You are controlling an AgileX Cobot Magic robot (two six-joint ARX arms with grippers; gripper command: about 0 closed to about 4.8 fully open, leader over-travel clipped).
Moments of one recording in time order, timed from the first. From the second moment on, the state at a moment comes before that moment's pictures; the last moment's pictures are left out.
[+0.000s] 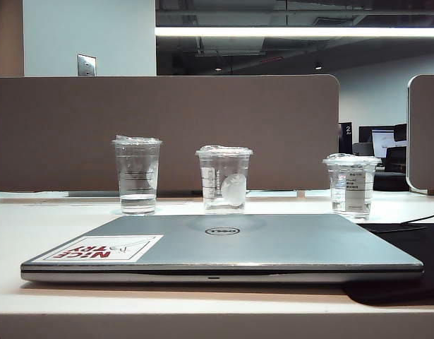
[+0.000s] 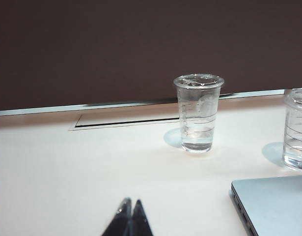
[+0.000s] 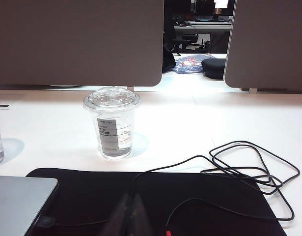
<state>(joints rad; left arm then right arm) -0.09 0.00 0.00 0.09 0.00 0.07 0.01 0.00 0.01 0.04 0.07 -0.03</state>
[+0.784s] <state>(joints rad) -0.09 0.00 0.00 0.05 0.00 0.00 0.12 0.01 0.01 0.04 0.07 -0.03</state>
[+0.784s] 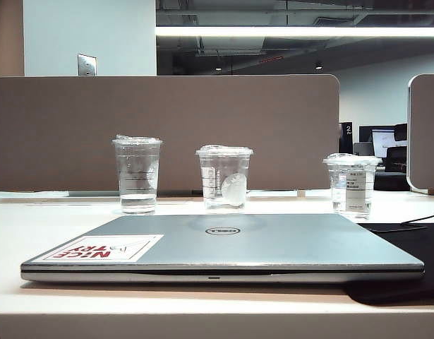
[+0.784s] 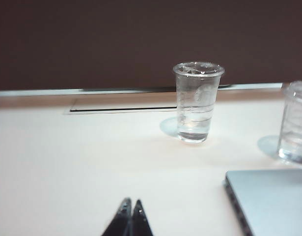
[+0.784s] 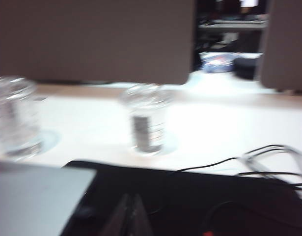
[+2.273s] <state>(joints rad) -0.34 1.64 0.63 0.79 0.42 -0.03 0.48 0.21 0.01 0.02 0.07 -0.03</state>
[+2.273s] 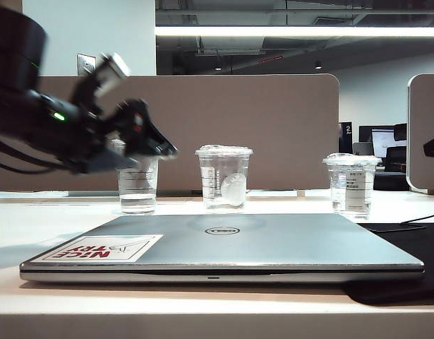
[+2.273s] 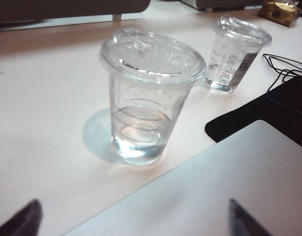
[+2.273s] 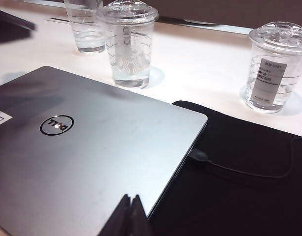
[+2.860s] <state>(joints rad) -0.39 2.05 0.99 0.79 0.45 -0.04 0.48 0.21 0.01 0.02 0.07 -0.03</state>
